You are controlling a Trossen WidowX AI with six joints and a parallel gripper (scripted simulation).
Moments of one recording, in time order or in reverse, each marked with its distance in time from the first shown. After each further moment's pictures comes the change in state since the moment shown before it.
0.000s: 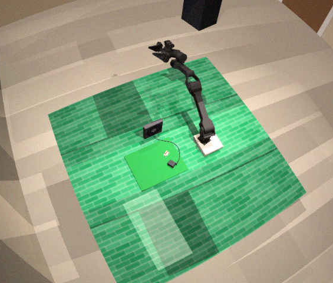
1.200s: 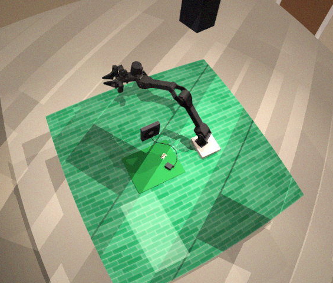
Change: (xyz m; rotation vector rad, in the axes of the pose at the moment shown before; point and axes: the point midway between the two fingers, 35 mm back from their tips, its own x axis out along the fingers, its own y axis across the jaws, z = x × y) arm 0.293 0.163 -0.110 -0.125 0.188 0.028
